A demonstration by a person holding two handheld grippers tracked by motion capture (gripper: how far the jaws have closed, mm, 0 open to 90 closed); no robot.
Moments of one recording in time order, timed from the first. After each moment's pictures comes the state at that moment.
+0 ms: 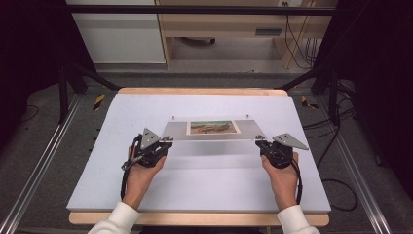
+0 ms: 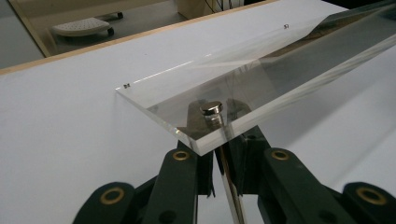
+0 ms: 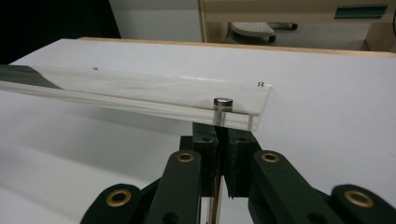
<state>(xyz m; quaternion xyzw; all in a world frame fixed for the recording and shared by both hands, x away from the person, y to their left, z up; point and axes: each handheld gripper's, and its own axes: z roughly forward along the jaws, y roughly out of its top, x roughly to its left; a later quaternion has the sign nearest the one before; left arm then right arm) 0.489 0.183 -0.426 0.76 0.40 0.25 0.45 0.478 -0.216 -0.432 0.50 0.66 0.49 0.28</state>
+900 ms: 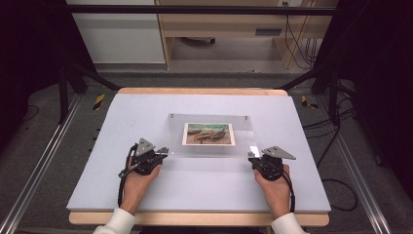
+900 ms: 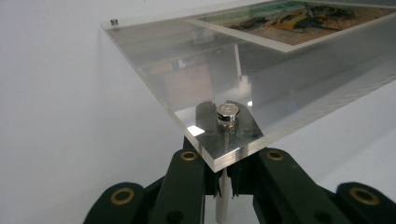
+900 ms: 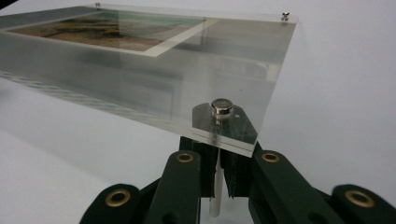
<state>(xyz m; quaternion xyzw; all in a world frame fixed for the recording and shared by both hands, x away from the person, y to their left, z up) 0.488 0.203 -0.468 0.76 0.43 0.21 0.45 0.462 -0.198 -0.469 0.51 0.70 0.44 0.23</state>
